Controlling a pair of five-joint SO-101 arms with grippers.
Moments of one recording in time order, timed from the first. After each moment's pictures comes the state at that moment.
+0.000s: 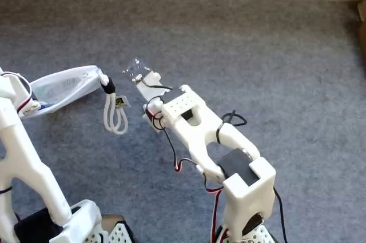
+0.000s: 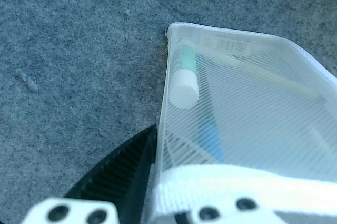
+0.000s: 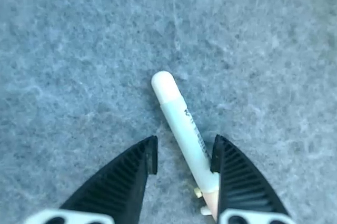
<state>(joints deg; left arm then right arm) -38.2 -13.6 4.9 94.5 13.0 -36.6 16.4 14.1 44.6 17.6</state>
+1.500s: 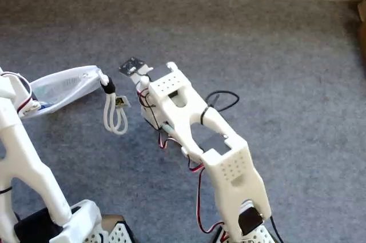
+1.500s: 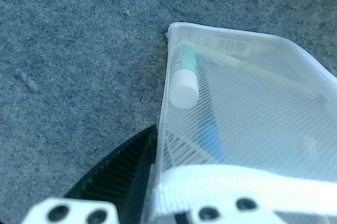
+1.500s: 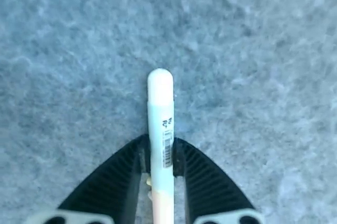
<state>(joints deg) -38.2 -13.6 4.9 94.5 13.0 -36.0 41.8 -22.2 79.9 17.8</state>
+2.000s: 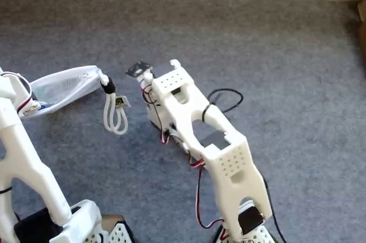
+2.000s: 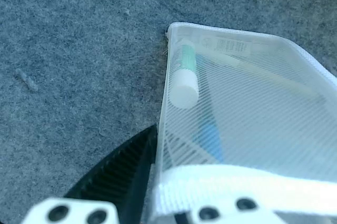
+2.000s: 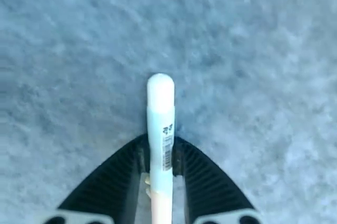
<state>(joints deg) -38.2 -13.6 4.9 94.5 13.0 -33.1 39.7 -23.2 88.2 17.8</state>
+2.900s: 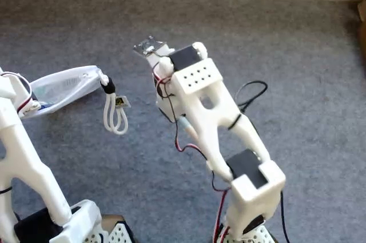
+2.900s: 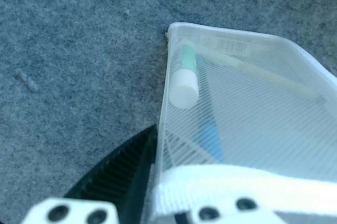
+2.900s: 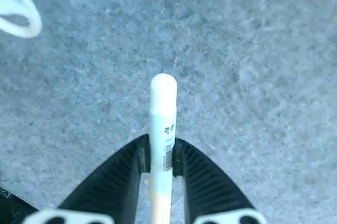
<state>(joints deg) -38.2 -13.6 4.9 94.5 13.0 -32.1 10.2 -16.7 98.2 16.4</state>
